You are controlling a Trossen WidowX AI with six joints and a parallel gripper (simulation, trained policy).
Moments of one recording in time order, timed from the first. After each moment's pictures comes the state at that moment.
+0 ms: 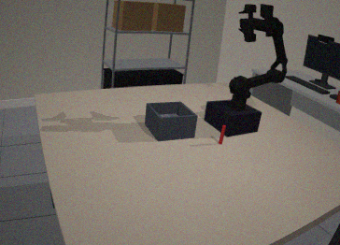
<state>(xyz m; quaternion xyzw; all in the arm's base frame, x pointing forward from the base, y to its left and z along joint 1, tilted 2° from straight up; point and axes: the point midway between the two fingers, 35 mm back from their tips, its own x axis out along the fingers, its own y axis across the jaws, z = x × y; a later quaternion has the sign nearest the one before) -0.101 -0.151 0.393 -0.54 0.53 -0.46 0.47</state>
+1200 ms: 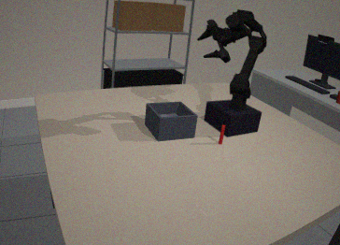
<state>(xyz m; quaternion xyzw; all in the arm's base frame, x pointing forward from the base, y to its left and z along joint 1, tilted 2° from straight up) 0.175 -0.049 0.276 -0.37 0.42 -0.19 0.81</state>
